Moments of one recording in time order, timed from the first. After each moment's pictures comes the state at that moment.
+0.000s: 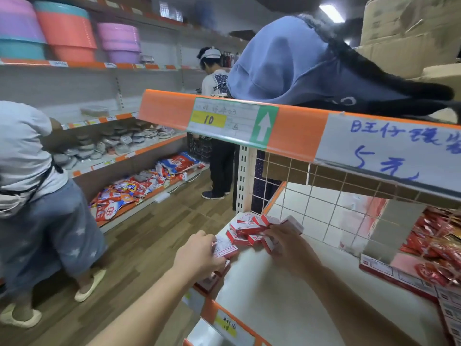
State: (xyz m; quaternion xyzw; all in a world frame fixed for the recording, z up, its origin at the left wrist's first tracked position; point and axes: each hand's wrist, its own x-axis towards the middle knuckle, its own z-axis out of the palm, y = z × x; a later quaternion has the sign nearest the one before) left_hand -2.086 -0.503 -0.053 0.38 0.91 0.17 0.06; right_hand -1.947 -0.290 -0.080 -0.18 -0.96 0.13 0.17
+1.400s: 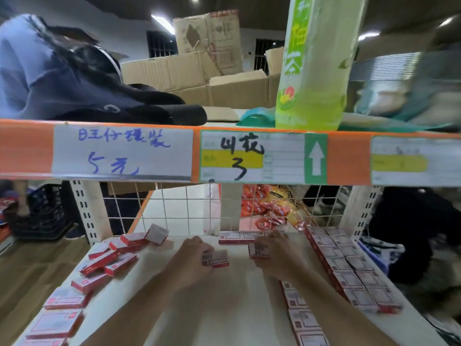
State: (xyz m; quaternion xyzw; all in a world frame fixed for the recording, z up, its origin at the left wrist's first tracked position) left_hand -1.935 -0.315 -0.073 0.72 0.67 0.20 0.07; right_hand -1.693 -0.261 -0.044 -0.52 -0.84 0.09 0.13
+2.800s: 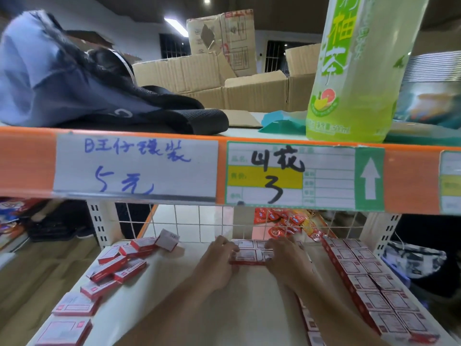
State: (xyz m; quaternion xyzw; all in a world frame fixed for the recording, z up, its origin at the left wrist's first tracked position) left_hand -1.915 -0.286 -0.082 0.70 0.66 0.27 0.10; right_hand -1.723 -0.236 -0.048 -0.55 -0.83 0.05 0.10
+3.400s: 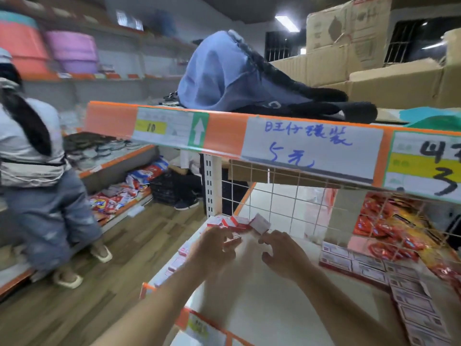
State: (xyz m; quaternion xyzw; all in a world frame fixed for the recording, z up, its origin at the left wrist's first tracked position) left_hand -2.033 -0.437 -0.037 0.51 0.80 0.32 0.02; right_hand -1.890 -0.299 -0.055 -0.30 -0.94 0.13 0.14
